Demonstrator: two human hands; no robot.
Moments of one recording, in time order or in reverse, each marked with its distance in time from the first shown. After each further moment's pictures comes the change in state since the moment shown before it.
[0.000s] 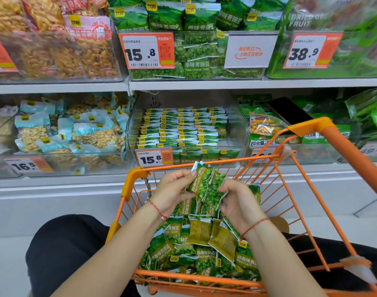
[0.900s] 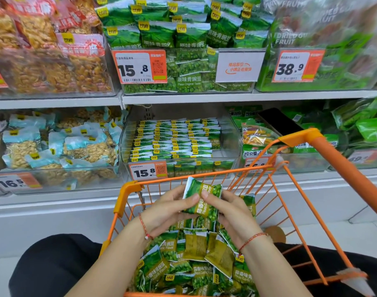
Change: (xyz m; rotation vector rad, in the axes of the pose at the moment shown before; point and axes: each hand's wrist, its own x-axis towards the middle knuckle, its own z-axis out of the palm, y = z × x) left_hand -0.006 0.006 -0.008 0.011 -0.303 -0.117; right_hand -0.014 0.000 -0.003 -0.315 -0.027 -0.144
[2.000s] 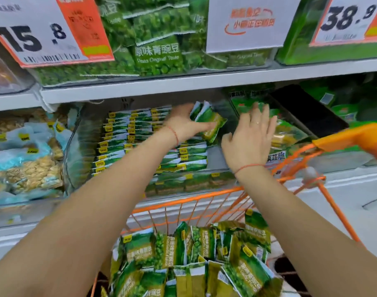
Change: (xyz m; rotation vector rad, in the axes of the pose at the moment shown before) left_hand 0.243 0.100 -0.028 0.984 0.342 0.239; right_hand 0.200 -0.066 -0.058 -1.421 0.844 -0.476
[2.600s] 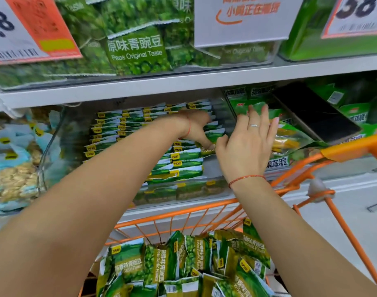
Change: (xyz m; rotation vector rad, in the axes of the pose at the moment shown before) left_hand 0.048 0.016 0.021 0.688 -0.492 0.128; right_hand 0.001 0.002 0.015 0.044 0.172 -0.031
